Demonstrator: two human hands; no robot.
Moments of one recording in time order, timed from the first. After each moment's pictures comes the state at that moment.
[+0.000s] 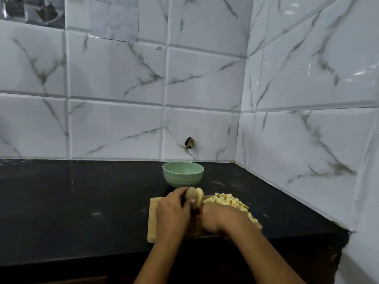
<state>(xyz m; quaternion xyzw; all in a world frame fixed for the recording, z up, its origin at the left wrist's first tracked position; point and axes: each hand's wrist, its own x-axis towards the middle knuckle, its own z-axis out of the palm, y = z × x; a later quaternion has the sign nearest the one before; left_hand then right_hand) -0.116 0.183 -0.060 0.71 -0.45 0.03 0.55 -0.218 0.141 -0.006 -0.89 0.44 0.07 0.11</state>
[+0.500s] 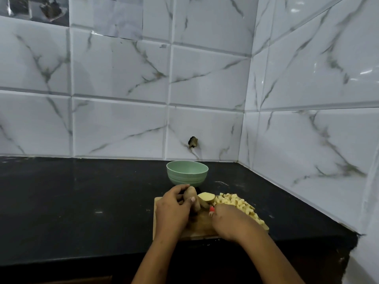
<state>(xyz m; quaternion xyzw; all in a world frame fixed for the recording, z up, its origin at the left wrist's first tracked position) -0.104 0.186 -0.058 0.67 -0.42 -0.07 0.61 -0.234 0.145 -0.017 -0.87 0.47 -0.04 0.14</state>
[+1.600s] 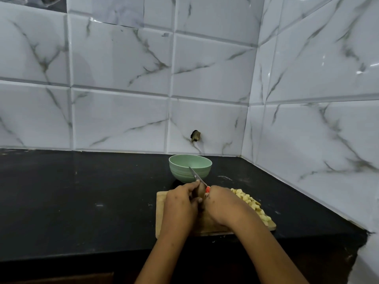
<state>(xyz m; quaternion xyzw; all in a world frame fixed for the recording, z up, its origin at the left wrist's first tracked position) -0.107 0.181 -0.060 0.70 -0.50 0.03 0.50 -0.209 0.152 0.001 -0.87 0.46 -0.10 0.14</state>
